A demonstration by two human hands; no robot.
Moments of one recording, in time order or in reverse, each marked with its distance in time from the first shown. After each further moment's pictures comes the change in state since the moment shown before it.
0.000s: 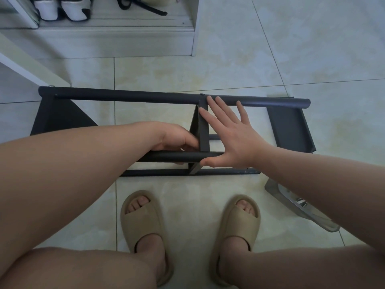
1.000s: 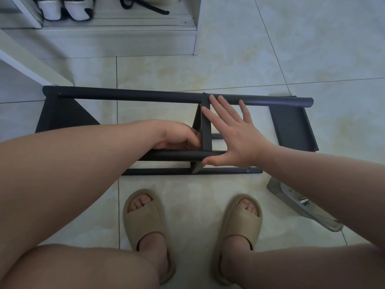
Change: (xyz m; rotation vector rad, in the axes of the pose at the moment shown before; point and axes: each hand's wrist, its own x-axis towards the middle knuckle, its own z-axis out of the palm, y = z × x) left_hand -0.002 0.001 0.003 -0.091 -0.016 0.099; right_hand 0.000 0.000 0.001 0.019 0.024 -0.005
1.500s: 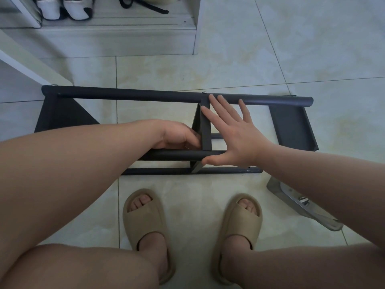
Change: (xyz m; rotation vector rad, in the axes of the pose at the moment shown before) left_hand -0.002 0.001 0.001 0.043 -0.007 -0.011; right_hand -0.001 0.000 -0.001 0.003 -0.004 0.003
